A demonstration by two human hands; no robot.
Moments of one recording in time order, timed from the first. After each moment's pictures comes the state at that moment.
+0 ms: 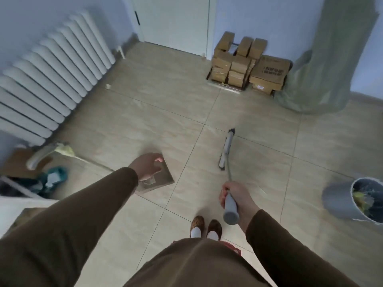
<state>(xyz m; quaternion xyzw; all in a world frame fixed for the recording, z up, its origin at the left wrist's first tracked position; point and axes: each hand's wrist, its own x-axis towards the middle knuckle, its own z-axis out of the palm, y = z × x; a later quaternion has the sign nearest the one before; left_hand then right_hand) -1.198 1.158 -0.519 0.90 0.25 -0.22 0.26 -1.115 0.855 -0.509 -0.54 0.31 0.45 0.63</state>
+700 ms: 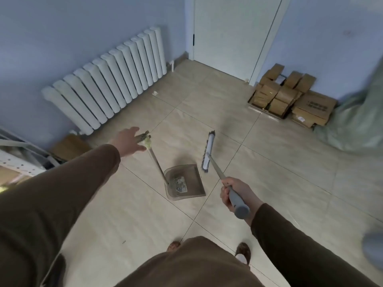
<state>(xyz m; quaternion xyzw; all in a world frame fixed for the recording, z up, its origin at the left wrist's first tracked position) -1.384 1.414 -0.451 0.88 0.43 -0.12 0.18 -1.225 1.063 -0.471 -0.54 0.20 0.57 0.58</state>
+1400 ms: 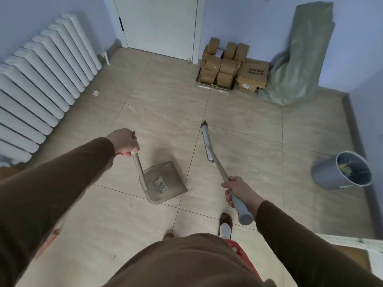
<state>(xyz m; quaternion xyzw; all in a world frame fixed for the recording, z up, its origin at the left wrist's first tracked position) -1.291 1.362 -0.452 0.86 0.34 -0.25 0.28 -1.258 0.974 -0.489 -0.70 0.20 0.44 0.53</state>
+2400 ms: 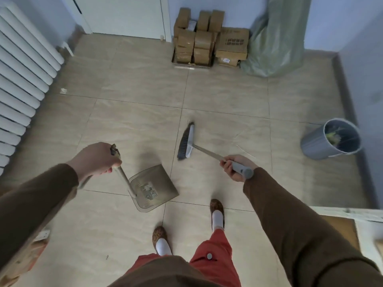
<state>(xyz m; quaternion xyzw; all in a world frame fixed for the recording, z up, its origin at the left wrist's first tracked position) -1.265 1.254 -0.454 0.87 0.32 -0.27 0.25 -1.117 0.868 -0.604 -0.40 0.38 0.51 0.65</state>
